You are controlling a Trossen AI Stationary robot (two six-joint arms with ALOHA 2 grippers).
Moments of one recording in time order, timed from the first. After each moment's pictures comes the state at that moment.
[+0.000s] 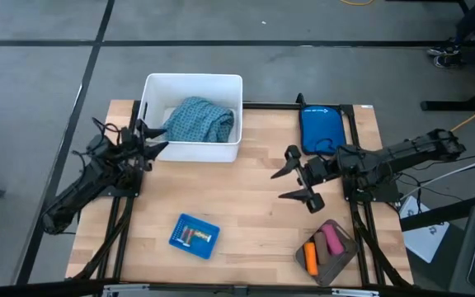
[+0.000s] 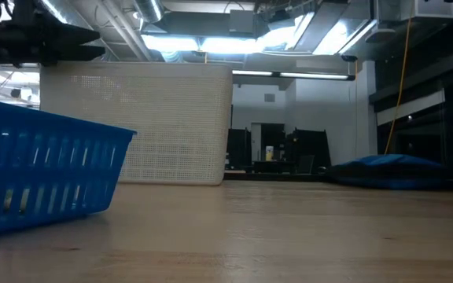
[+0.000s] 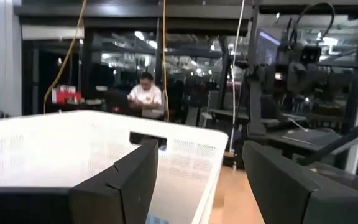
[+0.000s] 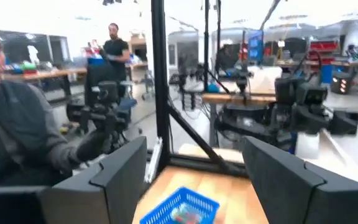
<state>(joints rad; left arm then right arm) 0.84 0.01 0.06 0.07 0.46 -0.19 0.24 1.05 0.67 0.49 -0.14 0.05</state>
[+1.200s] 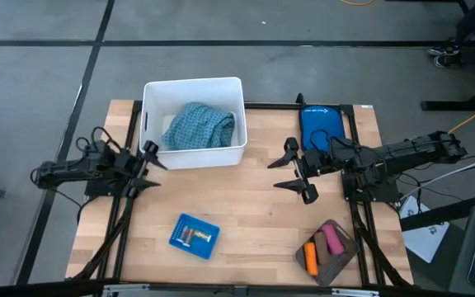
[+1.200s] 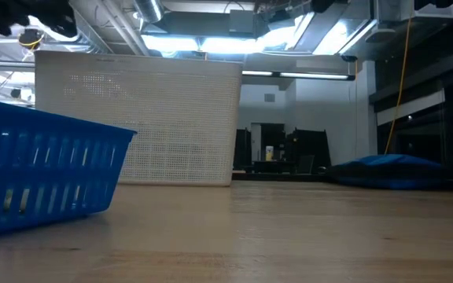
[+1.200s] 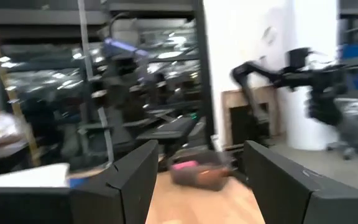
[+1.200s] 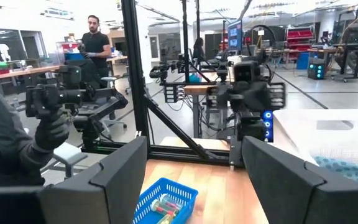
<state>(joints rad) 0.09 0.03 0.17 0.12 0.39 0.00 0.15 1.05 0.67 0.45 -0.15 0.08</state>
